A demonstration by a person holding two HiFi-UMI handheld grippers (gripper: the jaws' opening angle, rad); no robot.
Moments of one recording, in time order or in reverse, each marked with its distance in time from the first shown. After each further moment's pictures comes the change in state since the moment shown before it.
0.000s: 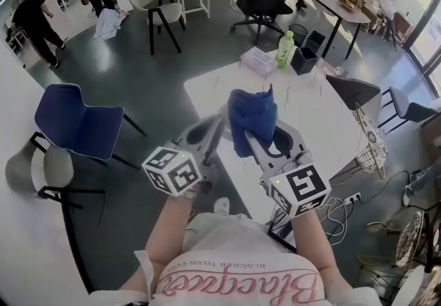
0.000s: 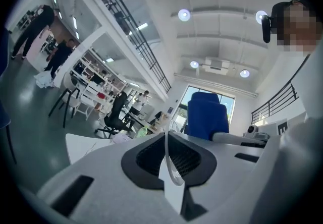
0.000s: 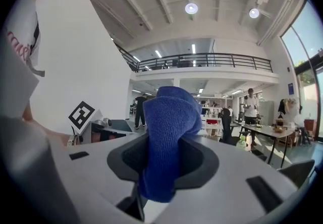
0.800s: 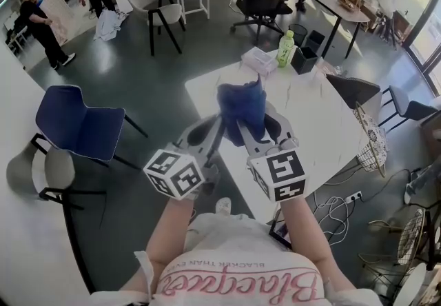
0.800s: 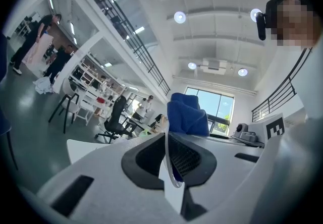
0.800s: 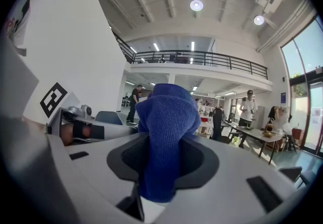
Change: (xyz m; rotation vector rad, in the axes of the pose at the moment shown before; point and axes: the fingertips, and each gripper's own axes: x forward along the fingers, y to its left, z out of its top) left arm -0.010 -0.008 0.009 0.044 -0.031 0.004; right arm 0.034 -0.002 -0.007 -0.062 0.070 -0.098
